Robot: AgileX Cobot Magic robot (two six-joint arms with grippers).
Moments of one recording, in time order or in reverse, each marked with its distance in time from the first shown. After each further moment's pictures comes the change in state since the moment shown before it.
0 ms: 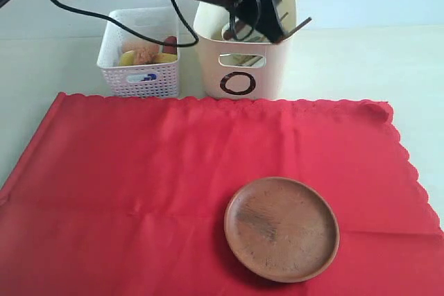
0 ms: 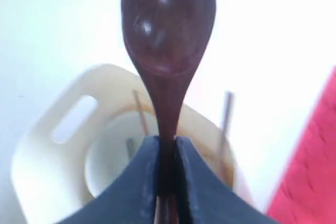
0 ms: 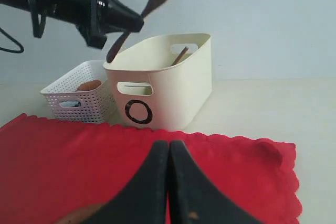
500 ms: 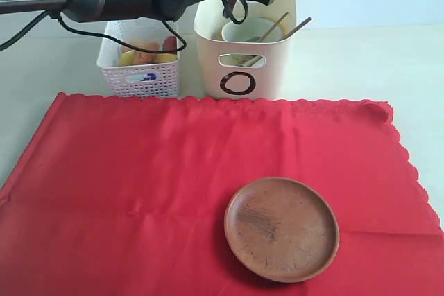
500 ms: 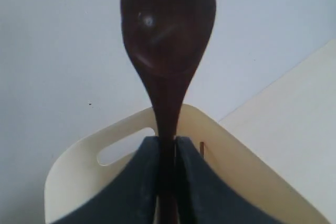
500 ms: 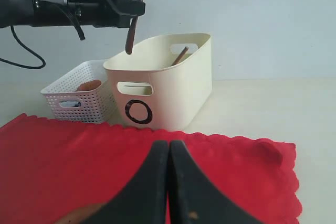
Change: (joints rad) left arm 0.080 0.125 -0.002 -0.009 -0.403 -0.269; right arm 0.000 0.000 0.000 0.000 0.000 0.000
